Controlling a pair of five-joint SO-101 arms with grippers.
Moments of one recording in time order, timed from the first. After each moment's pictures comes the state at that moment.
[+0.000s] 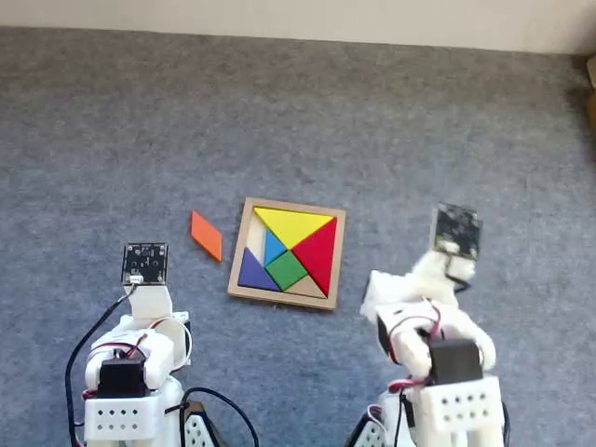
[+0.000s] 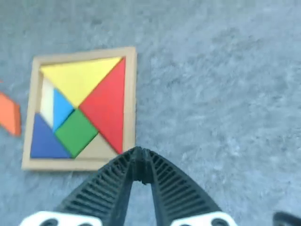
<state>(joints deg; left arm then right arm) -8.3 -101.8 96.0 76.4 5.5 -12.1 -78.3 68.1 67.3 -17.7</state>
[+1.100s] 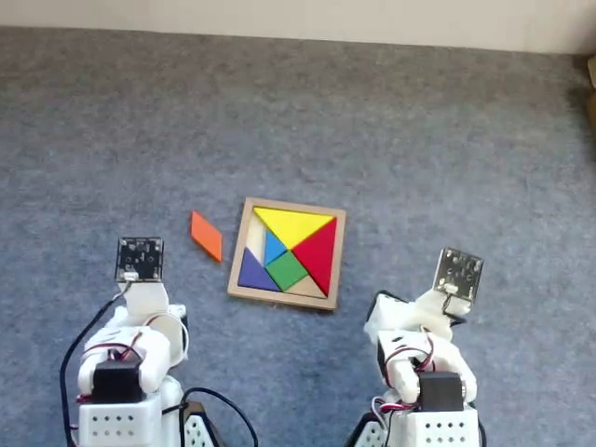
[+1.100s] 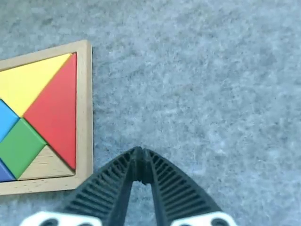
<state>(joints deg) -8.8 -101.8 88.4 76.4 2.6 -7.6 -104.5 95.8 63.6 -17.7</state>
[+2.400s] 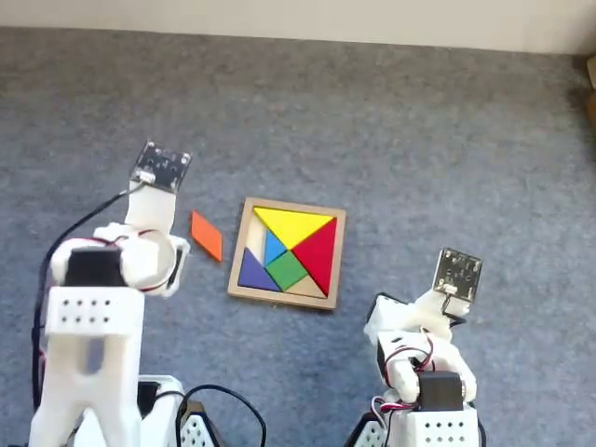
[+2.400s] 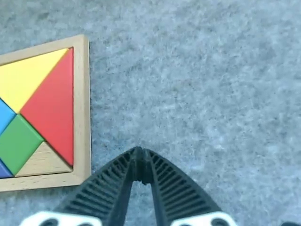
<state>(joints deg) -6.7 -44.5 43.5 75.1 -9.3 -7.6 -104.5 95.8 64.7 -17.7</state>
